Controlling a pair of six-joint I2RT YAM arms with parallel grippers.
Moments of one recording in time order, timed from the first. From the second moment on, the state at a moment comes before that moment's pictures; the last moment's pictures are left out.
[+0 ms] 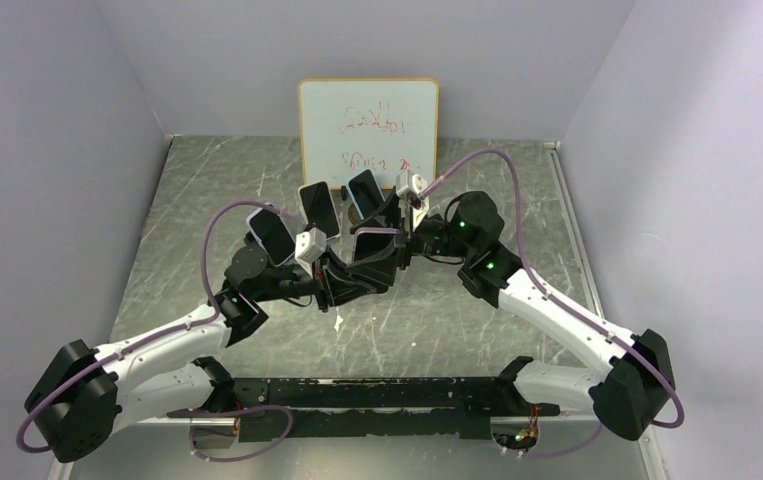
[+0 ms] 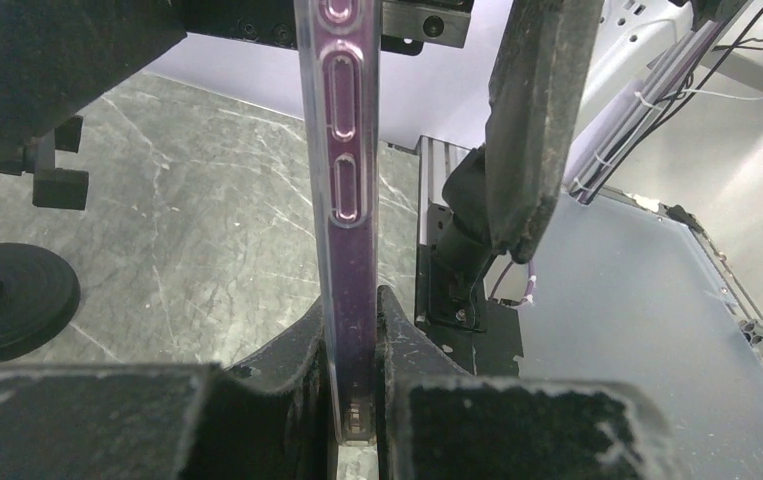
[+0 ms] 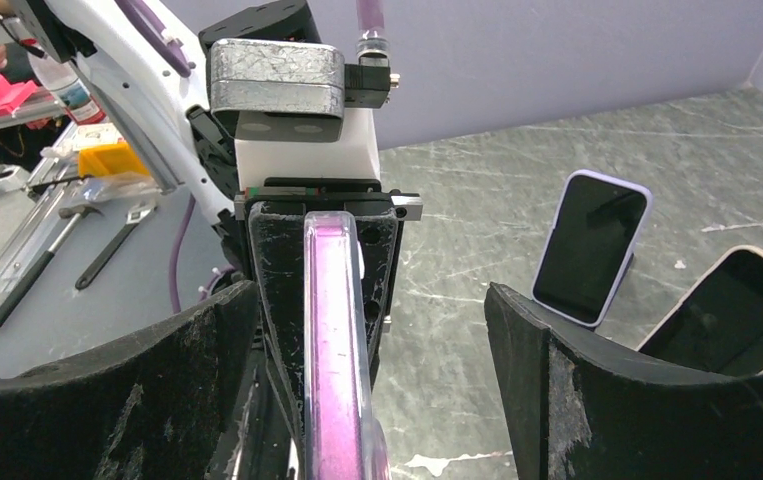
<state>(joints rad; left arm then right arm) -0.76 1.02 0.46 0.71 0.70 -0.38 0.70 1.15 0.87 0.38 -0.82 0.23</state>
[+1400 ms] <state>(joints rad) -0.75 1.00 0.45 0.74 0.69 -0.37 0.64 1.13 0.91 0.37 -0.95 0.26</state>
